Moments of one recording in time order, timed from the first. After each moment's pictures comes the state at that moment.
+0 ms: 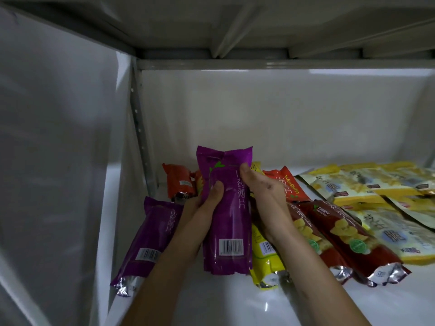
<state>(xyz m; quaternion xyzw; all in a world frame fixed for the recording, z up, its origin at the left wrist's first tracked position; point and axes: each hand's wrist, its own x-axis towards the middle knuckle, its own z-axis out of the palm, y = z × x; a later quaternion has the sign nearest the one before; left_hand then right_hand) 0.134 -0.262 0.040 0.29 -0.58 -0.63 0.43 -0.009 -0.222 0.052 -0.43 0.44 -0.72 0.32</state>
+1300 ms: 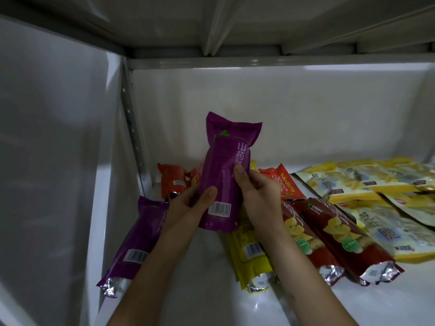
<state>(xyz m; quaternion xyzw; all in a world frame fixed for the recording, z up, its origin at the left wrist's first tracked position) 0.131 -0.277 0.024 0.29 -0.59 -0.59 0.47 -0.016 -0.231 0.042 -0.44 0.46 -0.74 0.22</state>
